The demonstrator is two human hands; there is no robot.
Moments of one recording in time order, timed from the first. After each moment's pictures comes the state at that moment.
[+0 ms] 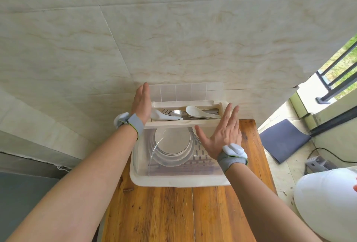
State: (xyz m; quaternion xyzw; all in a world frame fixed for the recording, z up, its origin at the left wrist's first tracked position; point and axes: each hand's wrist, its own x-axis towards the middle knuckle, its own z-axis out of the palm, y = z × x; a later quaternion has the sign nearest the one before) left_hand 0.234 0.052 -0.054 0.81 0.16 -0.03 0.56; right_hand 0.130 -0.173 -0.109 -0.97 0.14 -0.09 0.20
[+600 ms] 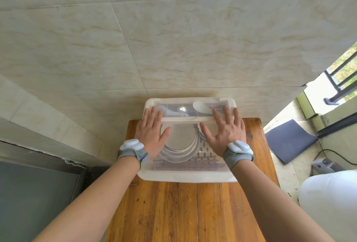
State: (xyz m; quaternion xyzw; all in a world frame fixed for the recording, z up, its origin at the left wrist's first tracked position) left_hand 0.150 0.076 -0.111 0.99 -0.06 -0.07 0.10; right_hand 0.131 -0.179 -0.111 -0.99 0.06 -0.02 0.13
